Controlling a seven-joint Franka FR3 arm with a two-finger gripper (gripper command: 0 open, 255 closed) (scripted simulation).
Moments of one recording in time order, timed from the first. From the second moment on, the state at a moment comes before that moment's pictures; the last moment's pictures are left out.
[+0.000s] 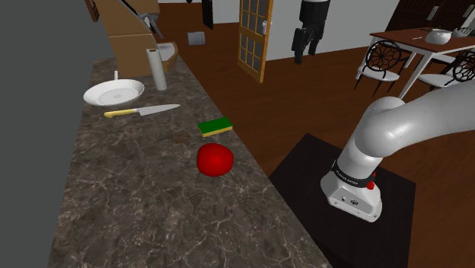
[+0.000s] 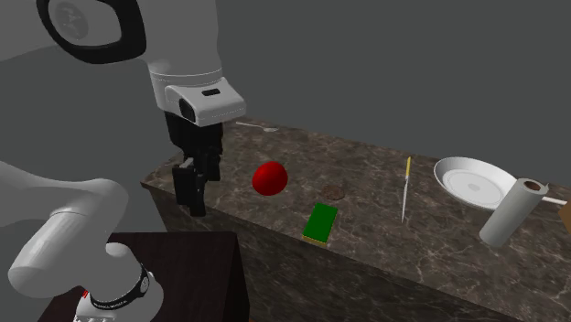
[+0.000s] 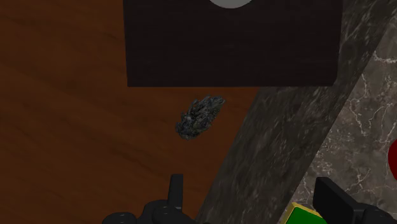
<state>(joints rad) -0.01 -0.80 0.01 -2.31 -0.08 1.47 0.04</state>
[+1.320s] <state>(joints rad) 0.12 -0.30 0.11 -2.27 -0.01 1.95 -0.01</state>
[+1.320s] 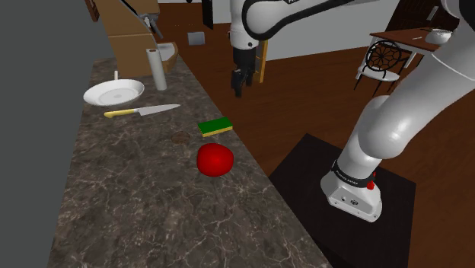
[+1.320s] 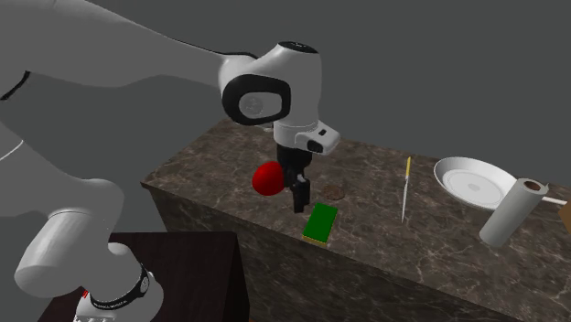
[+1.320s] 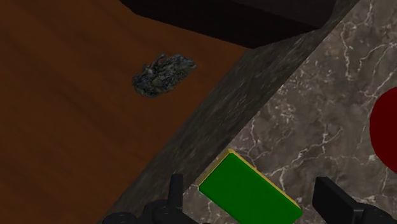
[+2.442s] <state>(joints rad) 0.23 0.26 0.21 -1.92 -0.06 2.18 -0.04</state>
